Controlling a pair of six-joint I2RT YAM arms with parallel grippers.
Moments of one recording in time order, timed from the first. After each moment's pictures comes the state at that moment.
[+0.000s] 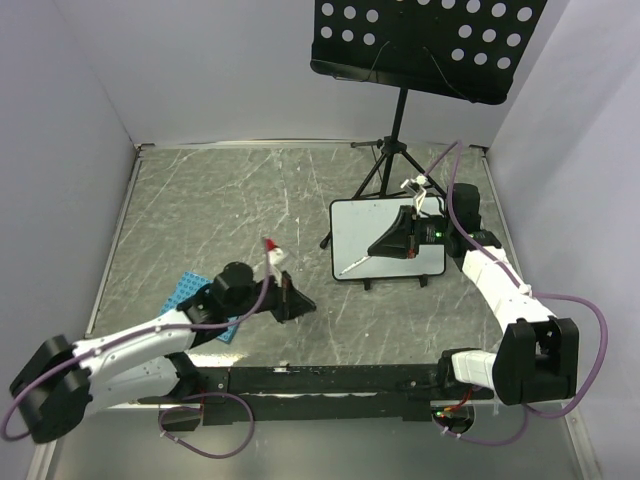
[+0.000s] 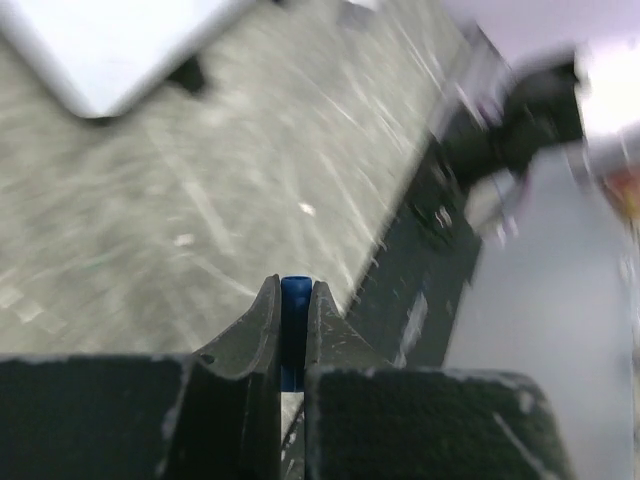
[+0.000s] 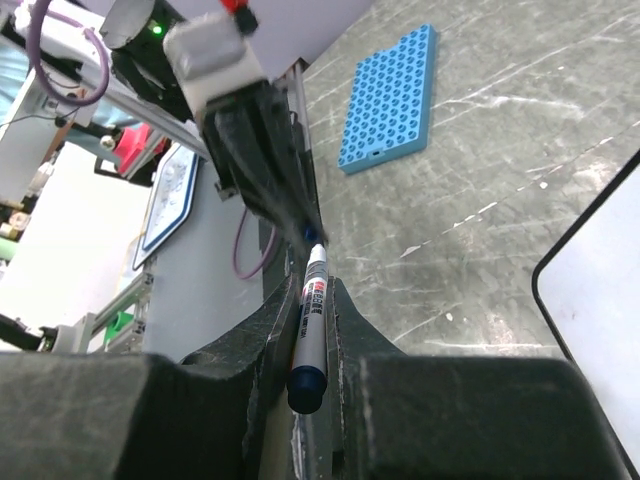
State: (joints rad) left arm -0.86 1.01 0.43 0.26 0.40 -0.49; right arm 0.07 1.23 0.85 -0.16 -1.40 0.18
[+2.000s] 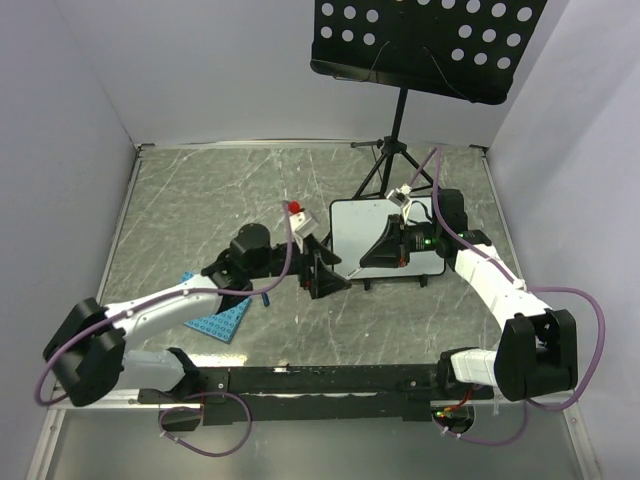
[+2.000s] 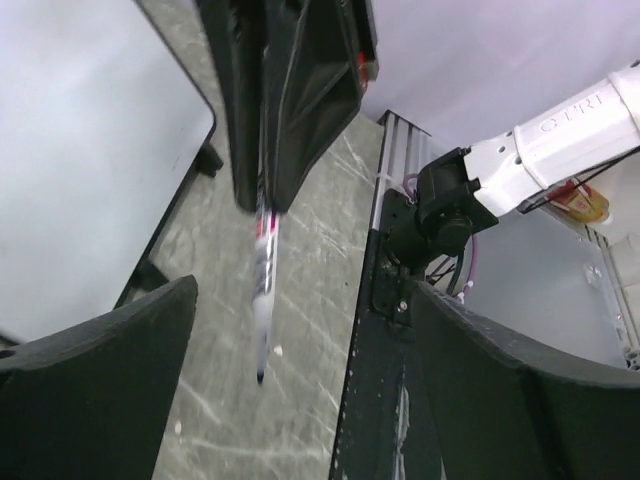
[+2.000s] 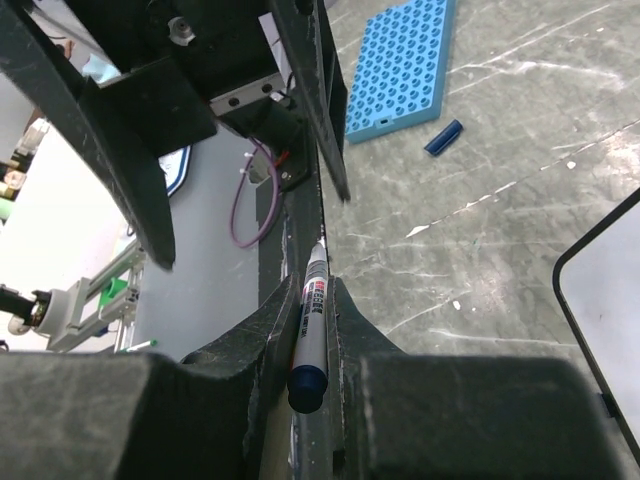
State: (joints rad) left arm -0.80 1.24 0.70 0.46 0.58 -0.42; right arm 0.15 1.26 0.85 -0.29 -1.37 0.01
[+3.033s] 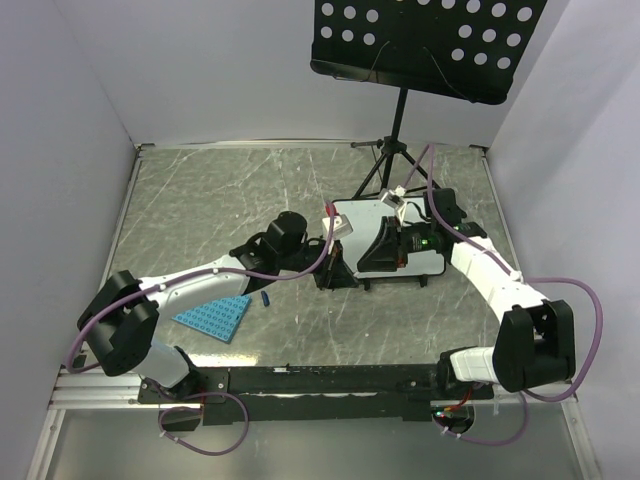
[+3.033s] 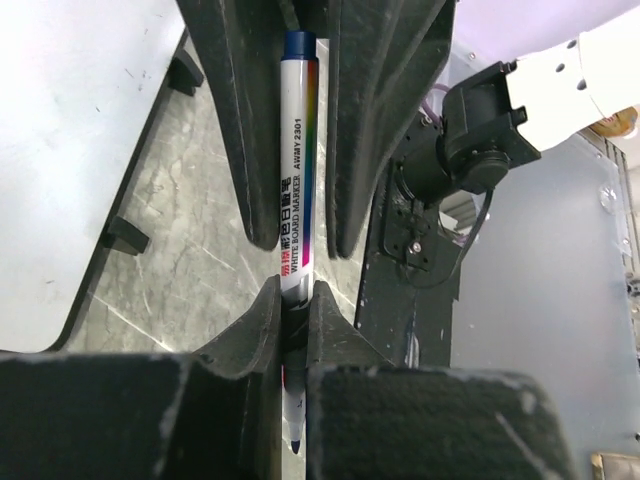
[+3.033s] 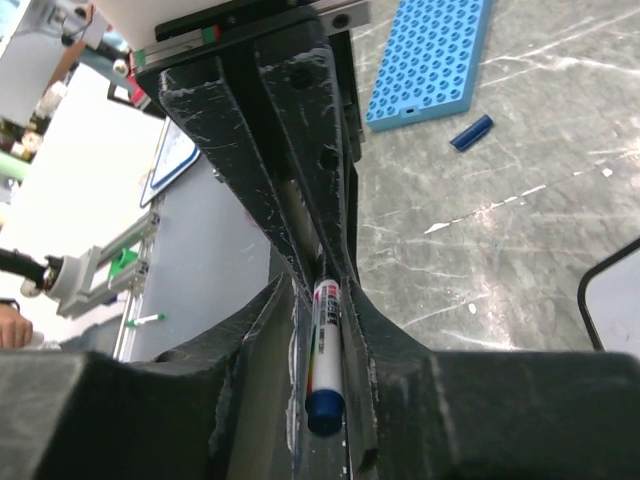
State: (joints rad) left arm -0.85 1.48 0.93 0.18 0.65 -0.29; right arm 0.18 1.31 0.91 -0.46 -1.42 -0.15
